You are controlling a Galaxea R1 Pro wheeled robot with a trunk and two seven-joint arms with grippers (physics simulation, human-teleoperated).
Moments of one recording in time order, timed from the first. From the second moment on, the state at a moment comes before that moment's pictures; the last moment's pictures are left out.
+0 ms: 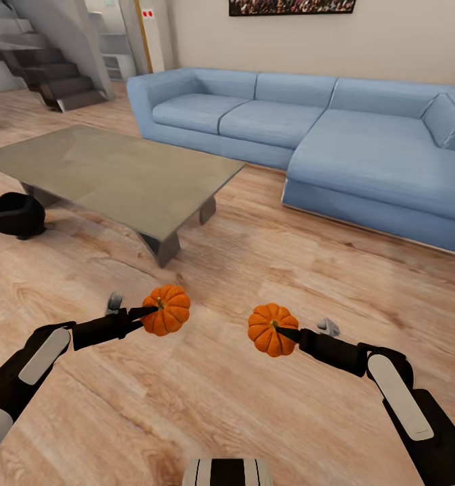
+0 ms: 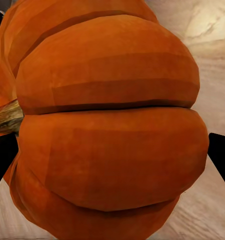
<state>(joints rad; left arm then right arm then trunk) -0.68 0.44 -0.21 -0.96 1.02 0.83 -0.69 -0.41 -0.25 0.08 -1.47 -0.99 0.87 0.09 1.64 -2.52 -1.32</state>
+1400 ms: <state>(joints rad) -0.68 0.44 -0.21 -0.95 1.01 0.83 -0.69 -0.41 -0.24 0.08 -1.47 -0.98 0.87 0.09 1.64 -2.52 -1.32</state>
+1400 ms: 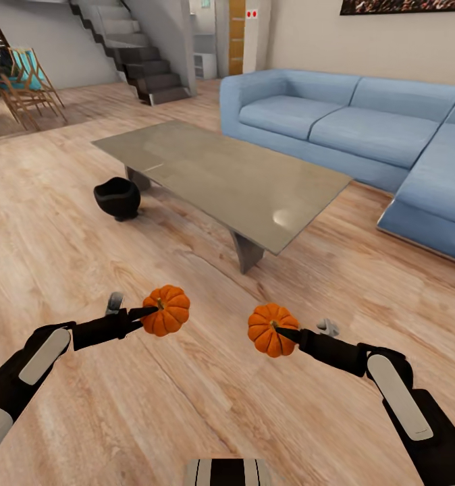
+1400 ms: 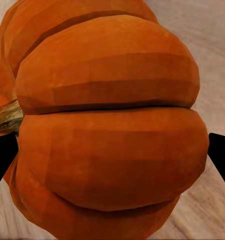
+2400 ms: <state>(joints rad) -0.68 0.44 -0.21 -0.95 1.01 0.83 -0.69 -0.41 -0.23 0.08 -1.47 -0.98 0.87 0.09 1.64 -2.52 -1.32</state>
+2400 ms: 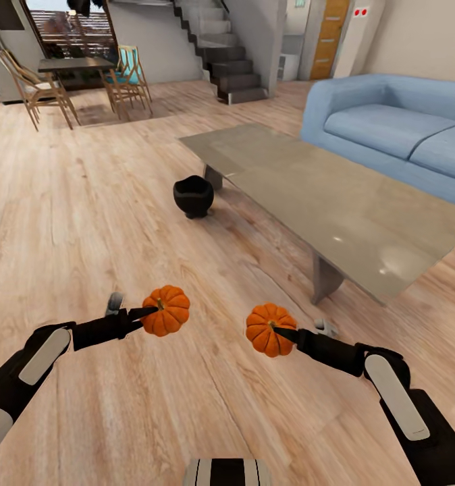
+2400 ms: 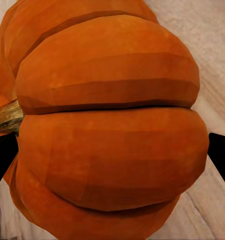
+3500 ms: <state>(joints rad) -0.68 0.44 -0.21 -0.95 1.01 0.83 -0.69 -0.41 -0.23 0.08 -1.47 -0.98 0.87 0.09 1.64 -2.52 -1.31</state>
